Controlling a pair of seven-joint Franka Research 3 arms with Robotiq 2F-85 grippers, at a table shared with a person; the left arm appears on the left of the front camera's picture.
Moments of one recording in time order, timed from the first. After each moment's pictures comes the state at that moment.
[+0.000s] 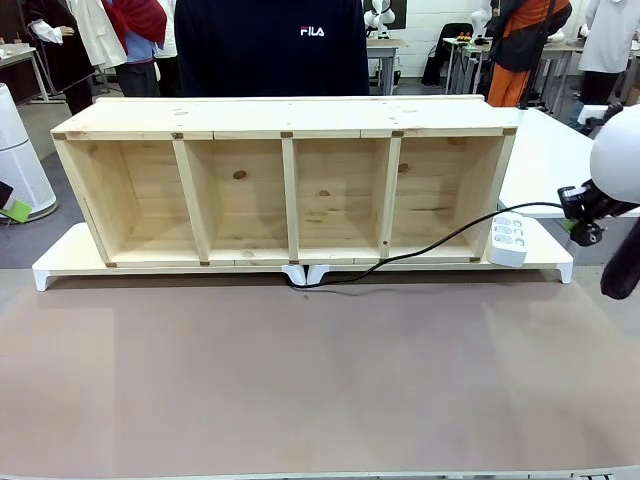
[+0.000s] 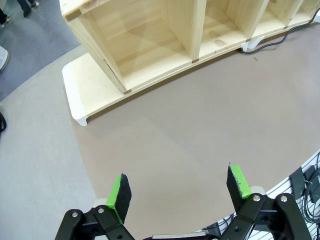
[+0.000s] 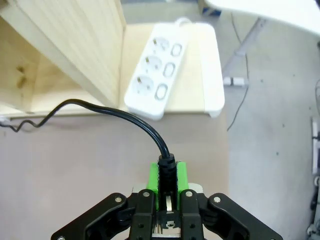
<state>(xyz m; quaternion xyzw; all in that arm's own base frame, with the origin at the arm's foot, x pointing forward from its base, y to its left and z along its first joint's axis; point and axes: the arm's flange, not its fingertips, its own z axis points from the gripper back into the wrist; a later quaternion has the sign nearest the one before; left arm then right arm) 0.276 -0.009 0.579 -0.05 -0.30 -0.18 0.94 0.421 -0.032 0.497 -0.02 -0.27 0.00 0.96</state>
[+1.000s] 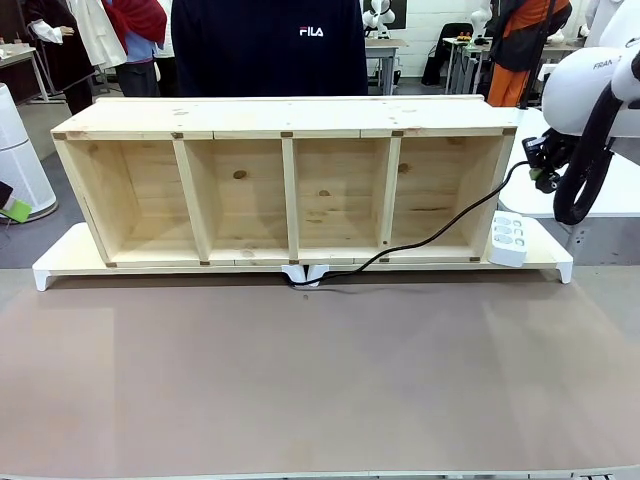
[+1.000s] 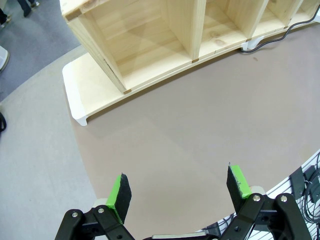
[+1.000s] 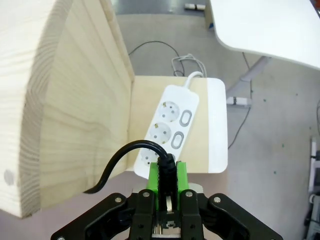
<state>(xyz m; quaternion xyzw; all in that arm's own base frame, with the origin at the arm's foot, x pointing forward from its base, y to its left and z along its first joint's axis) 0.276 -0.009 0.579 -0.05 -0.30 -0.18 0.94 0.532 -0.021 0.528 -0.01 -0.27 0.02 0.96</state>
